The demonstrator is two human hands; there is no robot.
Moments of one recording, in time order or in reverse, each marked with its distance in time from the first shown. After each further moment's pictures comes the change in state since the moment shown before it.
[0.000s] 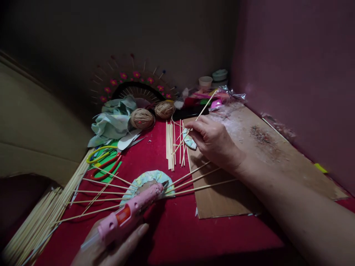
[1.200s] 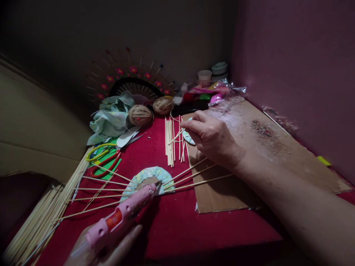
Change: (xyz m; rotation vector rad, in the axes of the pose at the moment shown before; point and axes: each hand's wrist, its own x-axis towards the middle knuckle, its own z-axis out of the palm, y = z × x) left_hand -0.015 -0.017 -0.019 0.472 -0.176 0.124; right_hand -0.005 0.002 0.002 -0.047 0.030 -0.134
